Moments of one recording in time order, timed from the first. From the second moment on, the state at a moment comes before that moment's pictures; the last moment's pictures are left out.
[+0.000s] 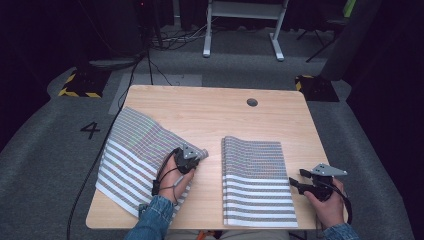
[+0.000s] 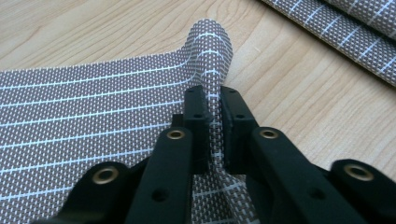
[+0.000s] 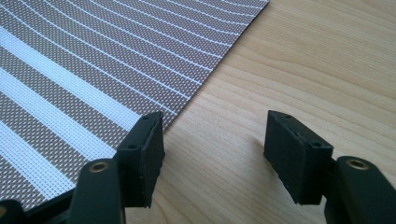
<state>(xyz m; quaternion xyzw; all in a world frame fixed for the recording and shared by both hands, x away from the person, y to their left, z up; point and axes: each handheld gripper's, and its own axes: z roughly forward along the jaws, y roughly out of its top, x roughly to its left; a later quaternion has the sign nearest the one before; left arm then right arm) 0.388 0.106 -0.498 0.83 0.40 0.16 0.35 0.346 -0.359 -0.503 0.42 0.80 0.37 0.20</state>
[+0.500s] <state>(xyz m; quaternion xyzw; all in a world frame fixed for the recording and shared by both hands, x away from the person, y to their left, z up) 0.355 0.095 -0.455 0.82 0.30 0.17 0.45 0.346 -0.359 -0.503 0.42 0.80 0.37 0.20</state>
